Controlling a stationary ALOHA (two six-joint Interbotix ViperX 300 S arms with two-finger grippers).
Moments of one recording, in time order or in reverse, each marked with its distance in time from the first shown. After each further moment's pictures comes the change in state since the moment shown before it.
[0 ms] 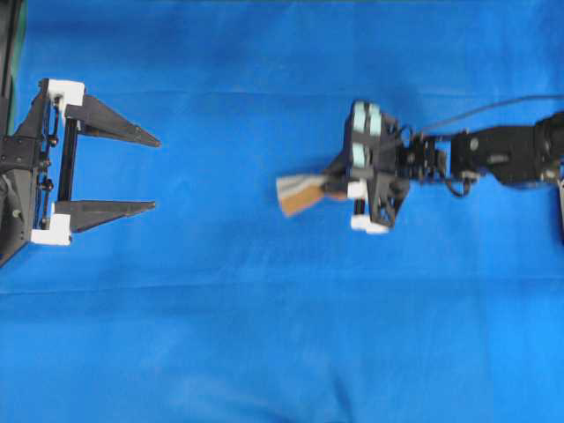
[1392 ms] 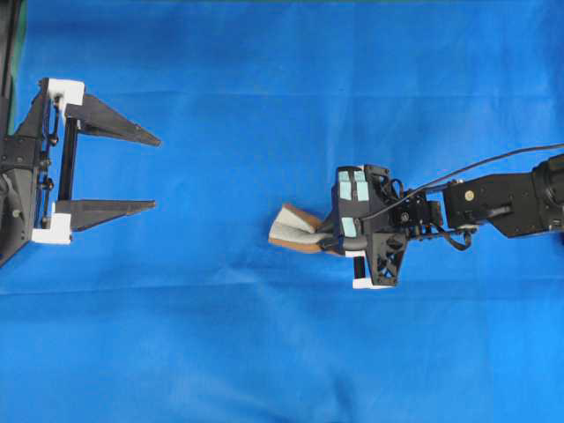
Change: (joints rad) left arm 0.005 0.002 0.002 0.000 -0.002 0.006; right arm 0.247 0.000 -0.048 0.034 0.086 0.034
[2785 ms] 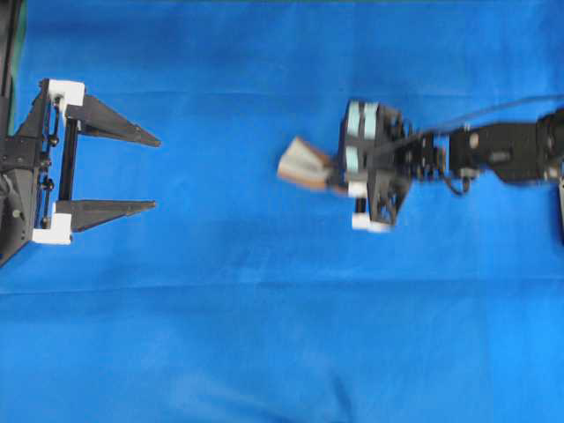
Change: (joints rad) left arm 0.002 0.000 0.005 -0.002 0.002 -0.005; right arm -0.143 -0.020 0.028 -0.064 0.009 -0.021
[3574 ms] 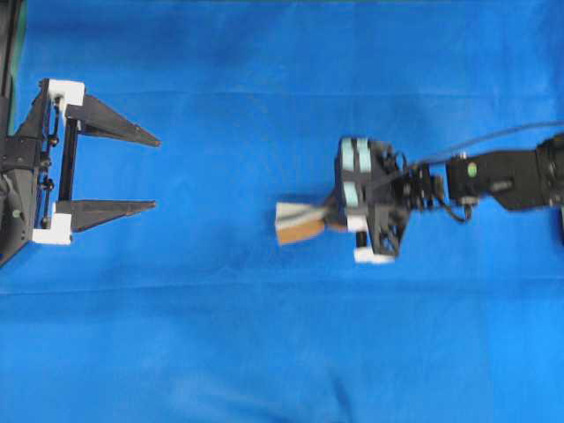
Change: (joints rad) left arm -0.002 0.000 0.000 0.002 0.000 0.000; right arm 0.000 0.000 -0.014 -0.028 0.005 0.041
